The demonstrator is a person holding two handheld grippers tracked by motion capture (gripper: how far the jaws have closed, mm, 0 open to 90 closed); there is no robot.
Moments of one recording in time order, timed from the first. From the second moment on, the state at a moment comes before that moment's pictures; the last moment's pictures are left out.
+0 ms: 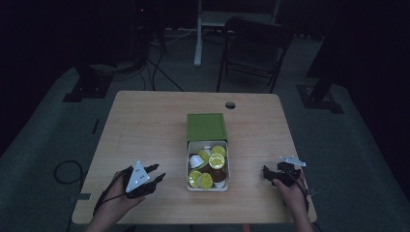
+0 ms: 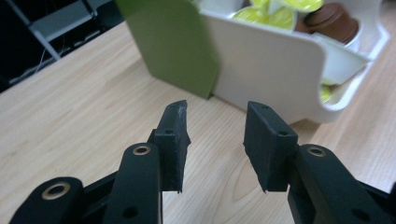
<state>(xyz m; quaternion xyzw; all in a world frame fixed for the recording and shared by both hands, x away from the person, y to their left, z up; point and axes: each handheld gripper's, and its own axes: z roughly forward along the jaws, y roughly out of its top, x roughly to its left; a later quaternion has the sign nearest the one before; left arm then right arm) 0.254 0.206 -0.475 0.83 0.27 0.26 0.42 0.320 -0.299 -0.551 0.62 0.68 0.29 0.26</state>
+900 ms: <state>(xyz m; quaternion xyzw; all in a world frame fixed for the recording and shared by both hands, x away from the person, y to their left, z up) 0.268 0.273 -0.528 0.79 0.40 0.24 0.41 0.320 -0.299 -0.551 0.62 0.68 0.29 0.26</state>
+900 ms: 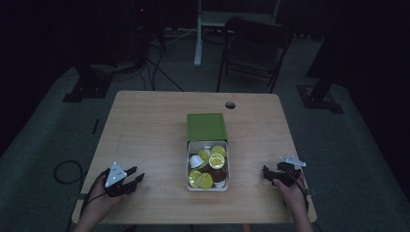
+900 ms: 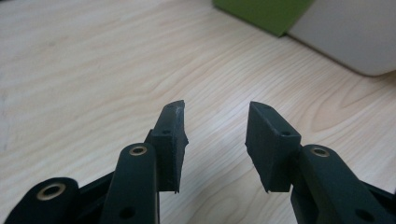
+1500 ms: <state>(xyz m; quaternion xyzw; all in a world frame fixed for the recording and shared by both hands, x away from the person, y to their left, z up) 0.273 0.283 -0.538 0.79 0.45 0.23 0.36 0.320 -0.299 -0.551 0.62 0.68 0.29 0.26</state>
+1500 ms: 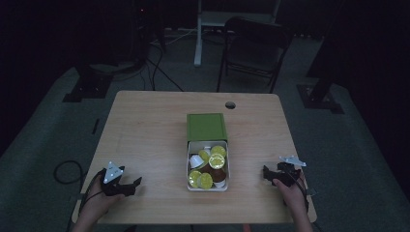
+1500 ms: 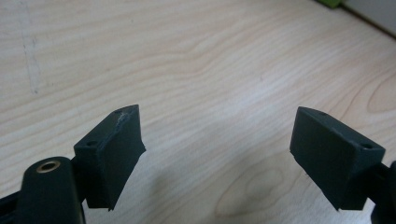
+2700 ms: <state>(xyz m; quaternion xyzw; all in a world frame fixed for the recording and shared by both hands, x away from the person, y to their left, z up) 0.283 0.273 -0.546 0.79 0.48 0.21 0.32 0.302 -0.277 -0.508 0.59 0.70 0.34 0.23</state>
